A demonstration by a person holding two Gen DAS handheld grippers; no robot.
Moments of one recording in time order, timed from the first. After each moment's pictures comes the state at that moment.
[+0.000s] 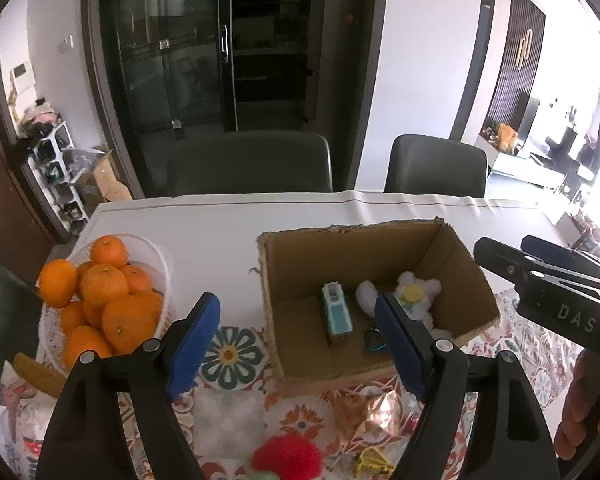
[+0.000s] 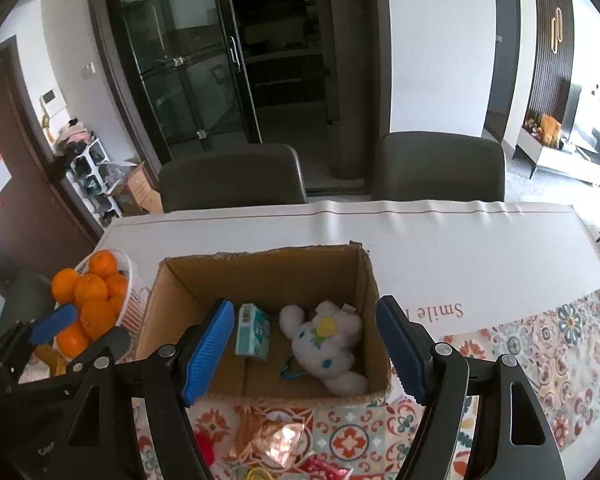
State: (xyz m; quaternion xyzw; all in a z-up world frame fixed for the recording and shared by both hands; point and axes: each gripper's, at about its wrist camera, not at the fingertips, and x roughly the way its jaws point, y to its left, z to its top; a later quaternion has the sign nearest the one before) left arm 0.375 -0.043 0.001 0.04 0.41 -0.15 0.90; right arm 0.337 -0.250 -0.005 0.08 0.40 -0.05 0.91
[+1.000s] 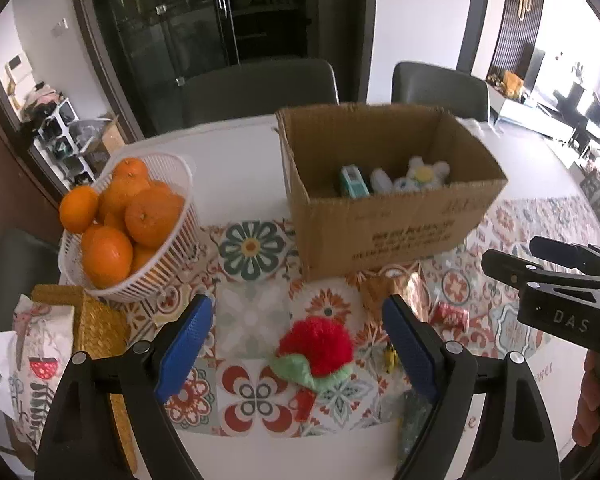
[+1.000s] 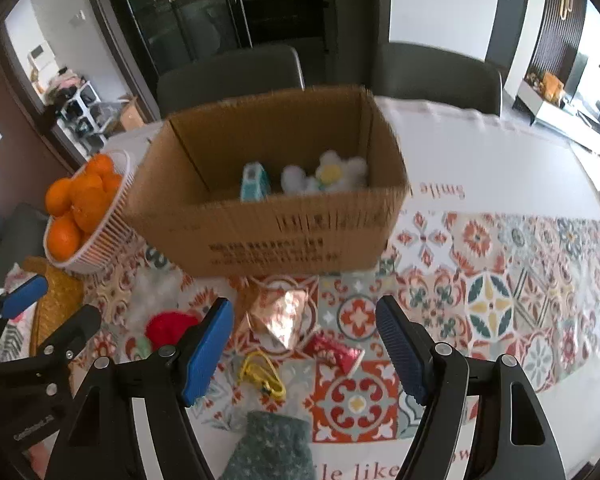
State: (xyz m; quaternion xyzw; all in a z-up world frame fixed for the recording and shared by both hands) left arm 0.293 -0.011 -0.052 0.09 0.48 -0.13 0.86; right arm 0.256 -0.222 -0.077 0.08 0.52 -0.05 0.85
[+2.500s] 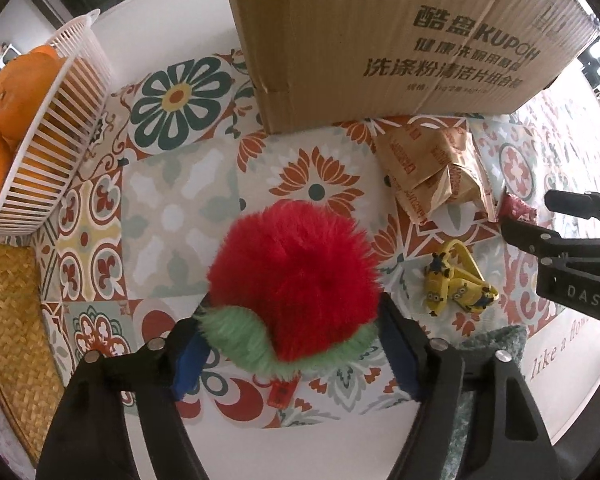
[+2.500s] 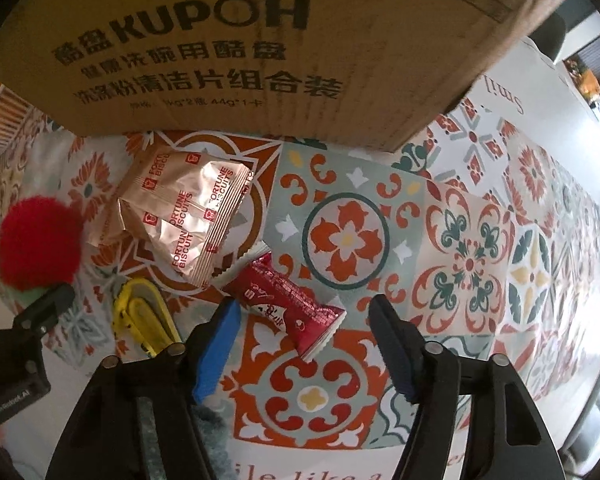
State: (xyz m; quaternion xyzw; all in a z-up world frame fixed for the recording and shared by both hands) left arm 0.334 -0.033 -0.205 0.13 0.66 -0.15 0.73; right arm 0.305 -0.225 -0.236 -0.01 0.69 -0.03 0.72
